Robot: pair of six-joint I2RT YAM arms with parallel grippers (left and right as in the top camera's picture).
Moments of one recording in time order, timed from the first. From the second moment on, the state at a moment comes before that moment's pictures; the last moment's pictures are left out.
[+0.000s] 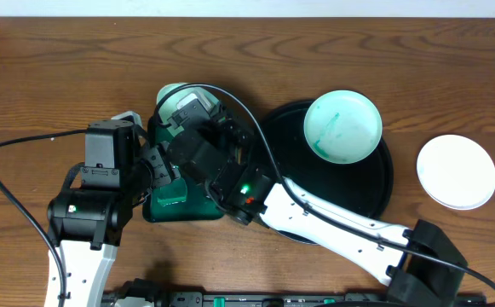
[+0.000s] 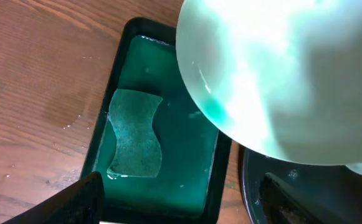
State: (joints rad) left arm -0.09 1.00 1.04 -0.97 0.05 -0.43; right arm 1.06 1.80 1.44 -0.20 0.90 -0.13
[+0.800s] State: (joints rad) left arm -0.09 1.00 1.04 -0.97 0.05 -0.43; right arm 1.12 1.80 1.44 -0.20 1.02 -0.25
